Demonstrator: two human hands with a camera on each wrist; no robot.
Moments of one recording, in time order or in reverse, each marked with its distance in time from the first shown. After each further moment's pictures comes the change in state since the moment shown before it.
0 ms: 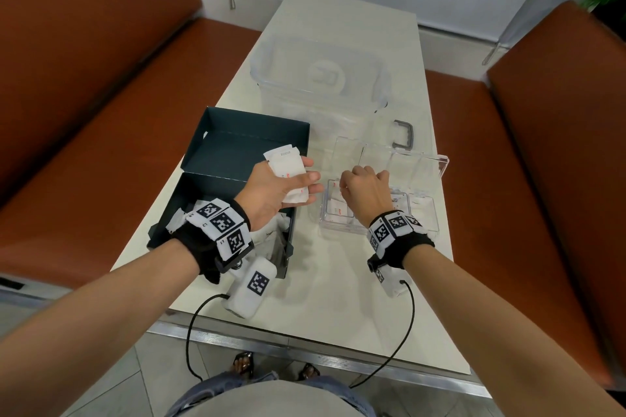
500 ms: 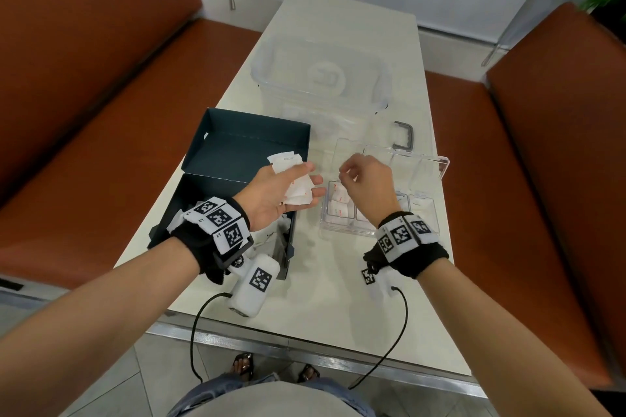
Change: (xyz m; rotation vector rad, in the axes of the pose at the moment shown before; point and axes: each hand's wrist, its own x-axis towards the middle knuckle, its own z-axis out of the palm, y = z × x) left_hand 0.004 0.005 0.002 -0.059 0.005 -0.153; right_hand -0.009 -0.008 -0.041 0.663 0.159 0.167
